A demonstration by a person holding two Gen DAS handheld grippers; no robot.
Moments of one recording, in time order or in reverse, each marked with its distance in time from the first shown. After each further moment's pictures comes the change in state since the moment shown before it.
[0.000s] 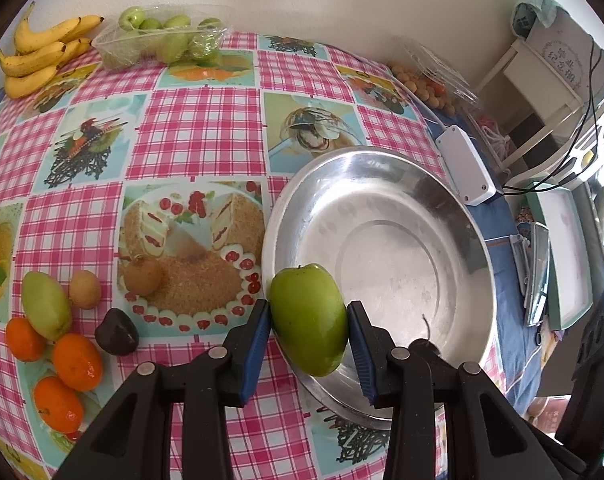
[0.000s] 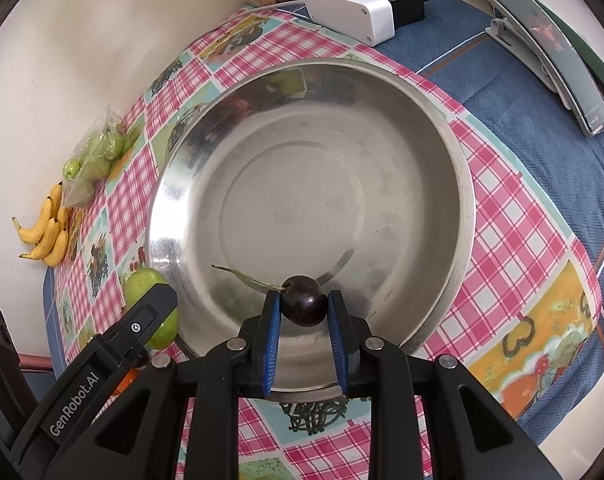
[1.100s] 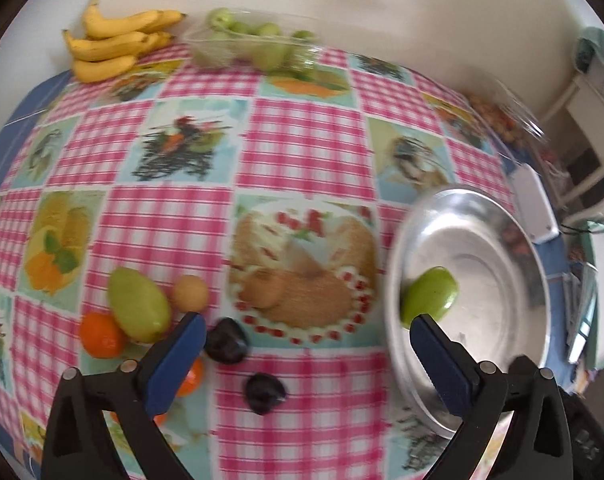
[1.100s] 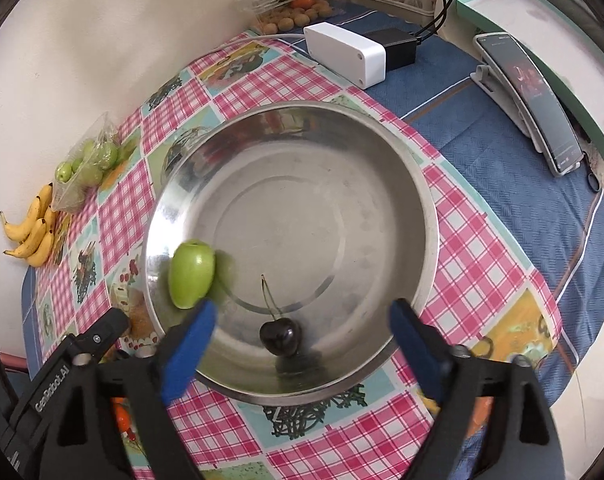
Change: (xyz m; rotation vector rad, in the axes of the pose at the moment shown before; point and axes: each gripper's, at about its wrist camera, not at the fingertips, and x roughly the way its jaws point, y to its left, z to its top) left arm -0.019 0.053 0.004 -0.124 -0.059 0.225; right arm -0.025 0.011 0.000 -0.054 -0.095 -0.103
